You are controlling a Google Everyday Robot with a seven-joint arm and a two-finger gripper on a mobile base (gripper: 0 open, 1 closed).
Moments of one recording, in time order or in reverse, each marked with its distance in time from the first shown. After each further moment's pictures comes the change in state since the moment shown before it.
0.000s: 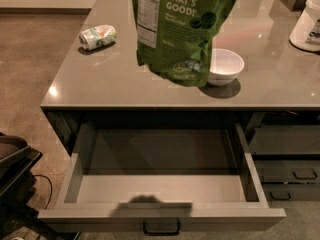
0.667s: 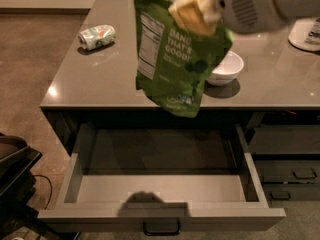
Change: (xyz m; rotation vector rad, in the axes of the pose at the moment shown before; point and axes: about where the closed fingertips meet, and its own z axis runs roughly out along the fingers) arm 0.046 0.035 0.020 0.020 -0.057 0.144
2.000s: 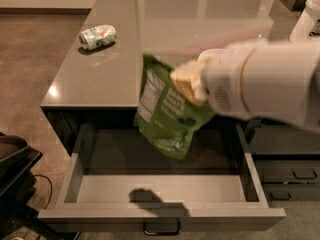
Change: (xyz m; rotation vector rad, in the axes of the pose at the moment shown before) arm 0.087 0.046 0.037 -0.007 0.016 0.195
